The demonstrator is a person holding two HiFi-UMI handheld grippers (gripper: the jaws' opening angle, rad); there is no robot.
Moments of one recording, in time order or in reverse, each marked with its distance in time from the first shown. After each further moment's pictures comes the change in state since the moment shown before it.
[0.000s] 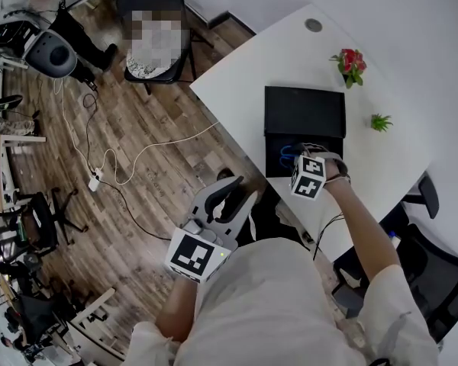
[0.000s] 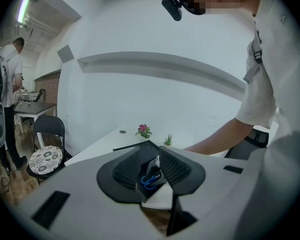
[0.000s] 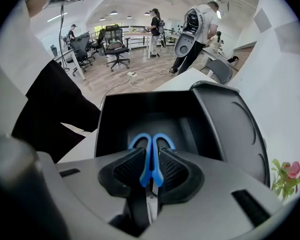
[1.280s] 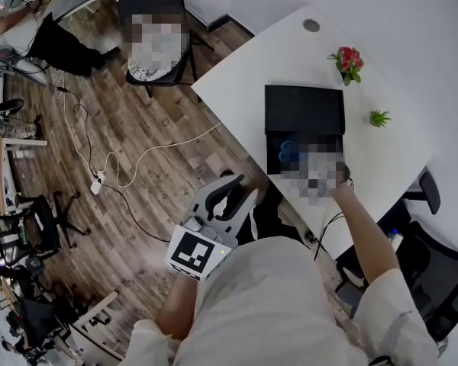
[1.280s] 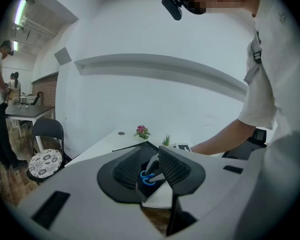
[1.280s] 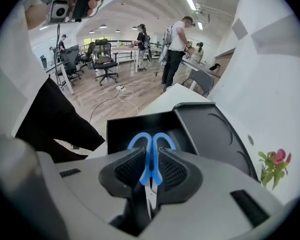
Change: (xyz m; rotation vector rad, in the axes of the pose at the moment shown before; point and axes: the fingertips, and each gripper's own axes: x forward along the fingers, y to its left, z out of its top) left arm -0.009 -0.005 0.002 0.022 -0.004 -0.015; right arm -0.035 -0.009 0.022 0.112 -0.148 -0.111
